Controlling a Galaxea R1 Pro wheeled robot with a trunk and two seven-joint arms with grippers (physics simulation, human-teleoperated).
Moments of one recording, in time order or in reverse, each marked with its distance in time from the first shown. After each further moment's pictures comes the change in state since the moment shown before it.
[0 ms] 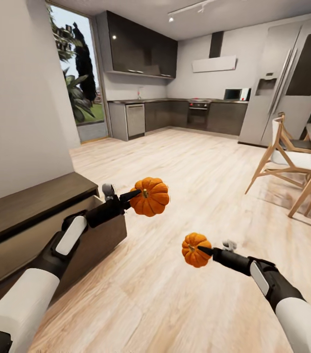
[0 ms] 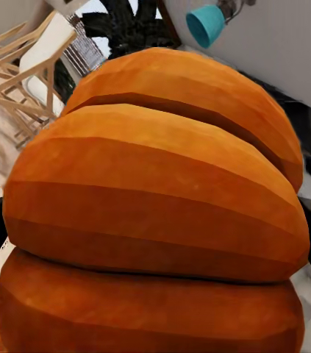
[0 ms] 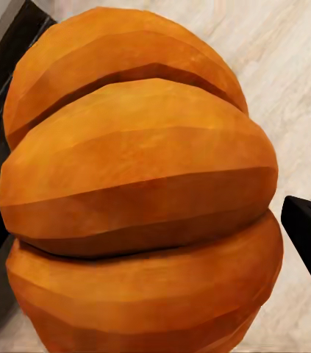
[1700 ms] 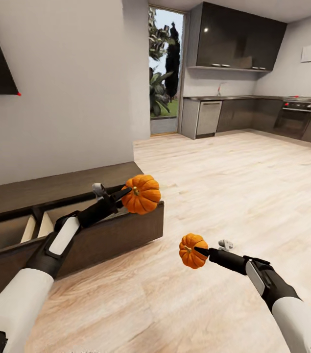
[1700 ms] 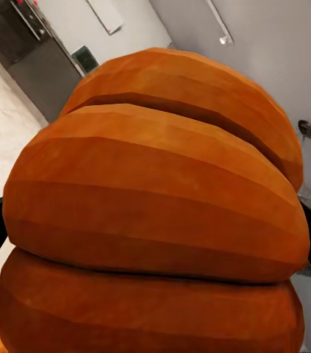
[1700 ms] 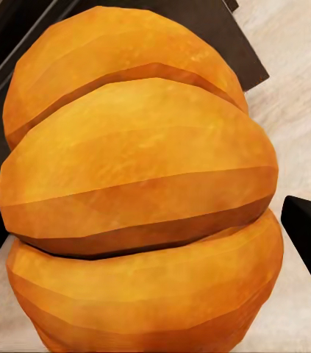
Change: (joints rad) left arm 0.000 0.032 0.043 0.035 0.003 0.002 -0.088; right arm 0.000 0.015 0.045 -0.014 -0.002 0.000 -0.029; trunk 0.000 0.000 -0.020
